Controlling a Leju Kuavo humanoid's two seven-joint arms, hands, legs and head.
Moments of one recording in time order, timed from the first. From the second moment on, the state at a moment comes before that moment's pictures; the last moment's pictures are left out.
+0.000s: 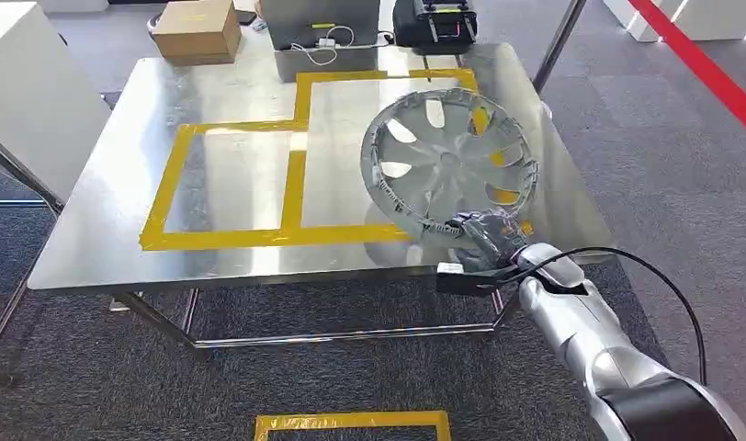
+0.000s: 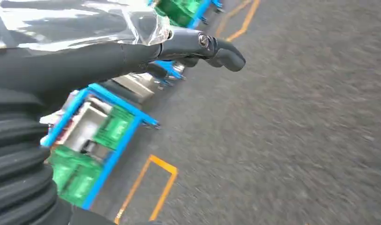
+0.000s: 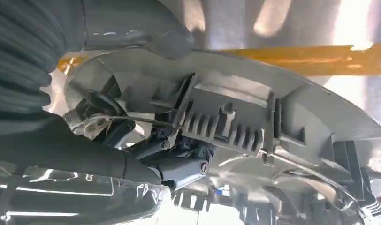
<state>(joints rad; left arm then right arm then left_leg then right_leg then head) -0.05 -0.33 1.16 -0.39 -1.50 0.70 0.47 -0.86 -0.11 0.46 -0.43 1.14 -0.34 -0.59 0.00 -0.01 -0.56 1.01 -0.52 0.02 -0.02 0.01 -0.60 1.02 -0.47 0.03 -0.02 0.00</state>
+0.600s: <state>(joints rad) -0.05 -0.34 1.18 -0.38 -1.46 0.70 0.40 -0.98 -0.04 0.53 -0.39 1.14 -0.26 -0.56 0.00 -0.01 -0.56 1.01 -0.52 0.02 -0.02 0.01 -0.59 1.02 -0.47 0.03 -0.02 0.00</state>
